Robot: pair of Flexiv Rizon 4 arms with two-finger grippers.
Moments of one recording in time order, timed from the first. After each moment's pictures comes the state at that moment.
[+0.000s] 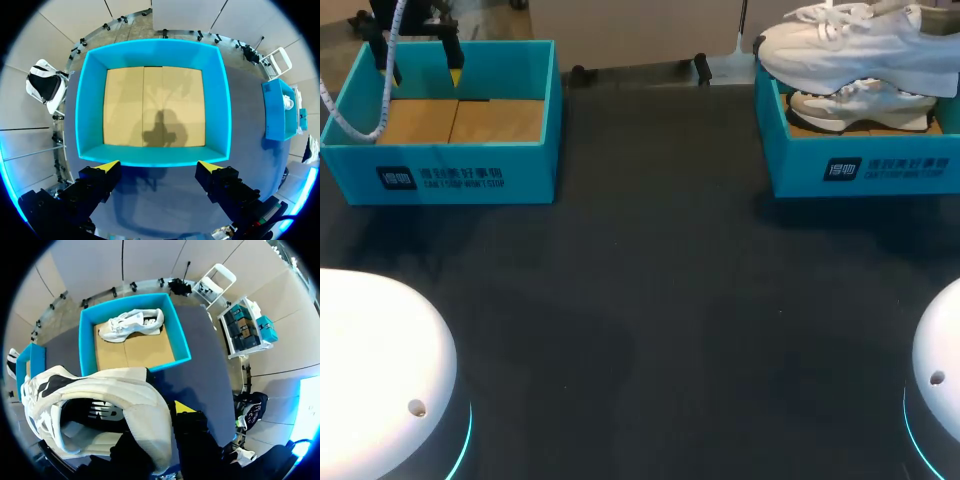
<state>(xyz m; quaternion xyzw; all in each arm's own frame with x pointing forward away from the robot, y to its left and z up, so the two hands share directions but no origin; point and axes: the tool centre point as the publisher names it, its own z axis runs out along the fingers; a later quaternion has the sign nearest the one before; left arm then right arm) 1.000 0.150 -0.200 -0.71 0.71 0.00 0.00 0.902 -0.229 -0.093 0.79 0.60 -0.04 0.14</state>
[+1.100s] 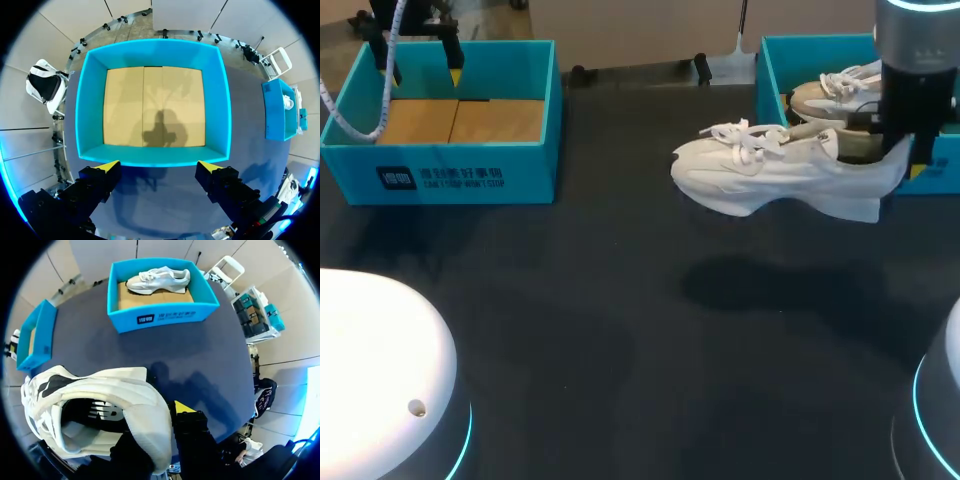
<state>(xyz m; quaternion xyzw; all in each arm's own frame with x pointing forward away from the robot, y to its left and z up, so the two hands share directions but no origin) 1.000 0.150 -0.200 -0.71 0.71 0.00 0.00 0.747 -0.101 -0.167 0.78 0.61 -0.04 0.10</state>
